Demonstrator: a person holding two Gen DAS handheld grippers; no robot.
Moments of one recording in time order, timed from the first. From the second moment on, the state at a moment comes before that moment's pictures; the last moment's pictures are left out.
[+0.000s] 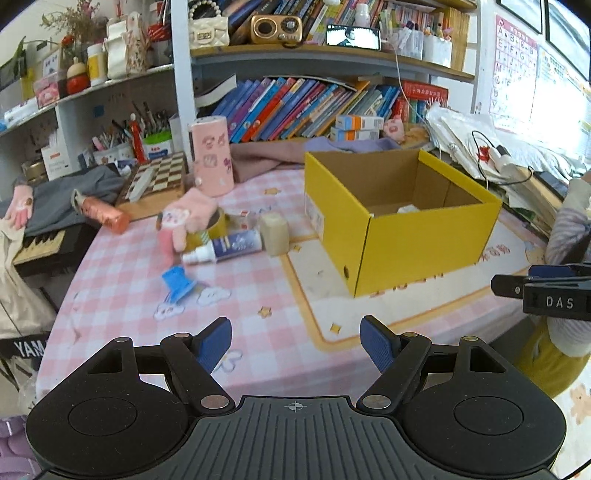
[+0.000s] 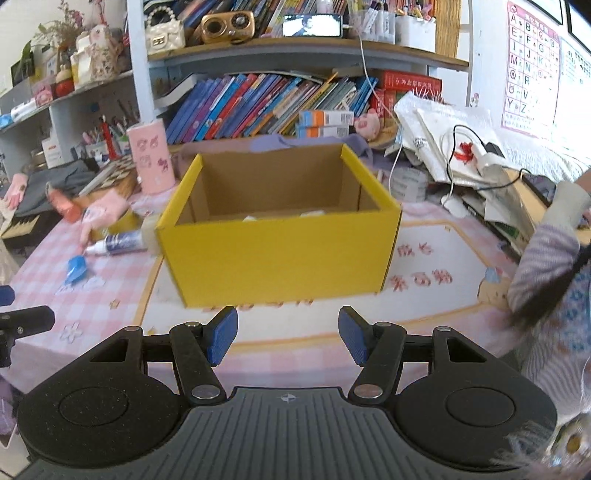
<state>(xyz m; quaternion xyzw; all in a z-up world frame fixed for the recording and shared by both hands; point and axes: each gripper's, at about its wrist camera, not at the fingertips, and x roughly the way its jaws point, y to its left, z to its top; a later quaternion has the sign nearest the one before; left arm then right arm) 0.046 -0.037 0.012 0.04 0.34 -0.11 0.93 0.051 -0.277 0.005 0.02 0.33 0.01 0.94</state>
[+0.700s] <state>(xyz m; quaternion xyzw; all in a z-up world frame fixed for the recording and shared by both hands) 0.015 0.033 -0.017 0.06 0.39 -0.09 0.92 0.019 -0.184 -0.037 0.01 0.39 0.07 0.92</state>
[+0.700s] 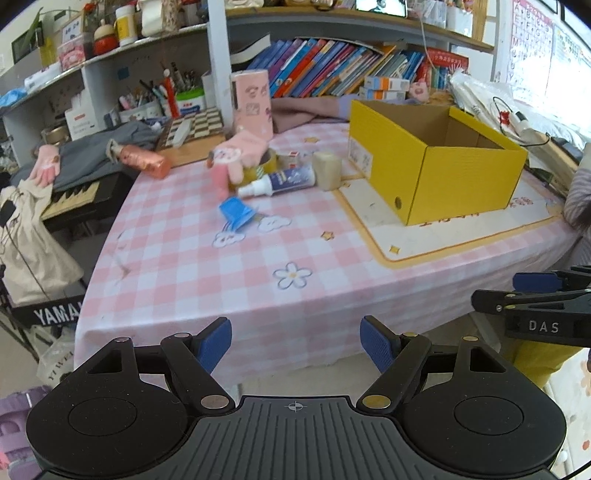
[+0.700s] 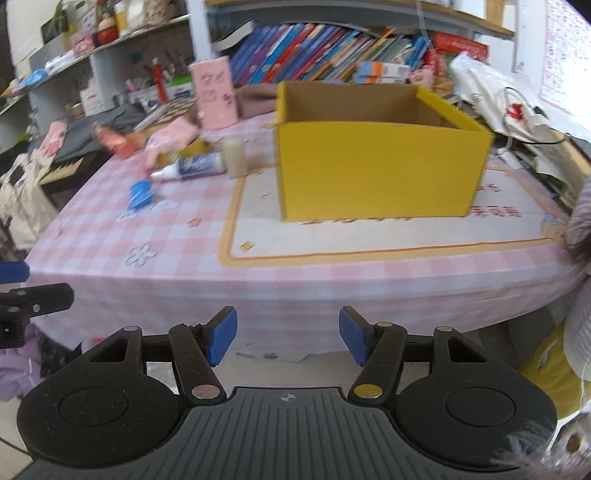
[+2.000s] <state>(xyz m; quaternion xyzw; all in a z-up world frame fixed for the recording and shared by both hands) 0.095 0.091 -0.023 0.00 0.38 0.00 0.93 0.109 -0.080 -0.026 -0.09 0.34 0.19 0.92</state>
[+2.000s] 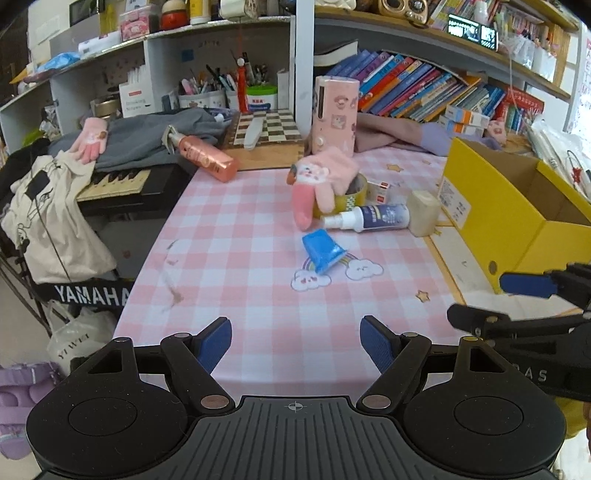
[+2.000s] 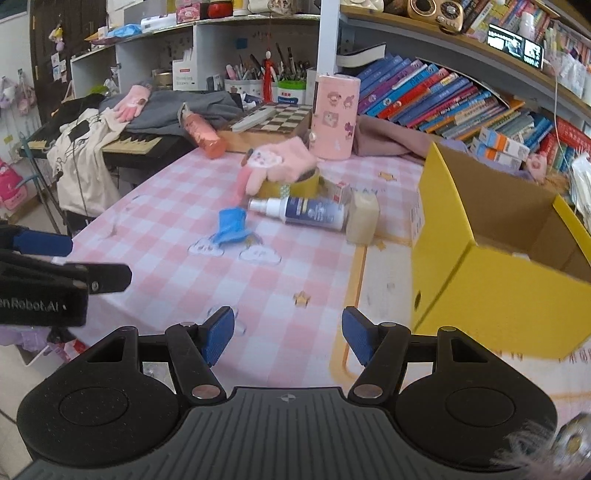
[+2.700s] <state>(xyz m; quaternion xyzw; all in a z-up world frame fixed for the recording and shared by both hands) 0.204 0.080 -0.049 0.00 0.39 -0.02 0.92 0.234 -0.072 -0.041 -0.11 0.34 0.12 0.93</state>
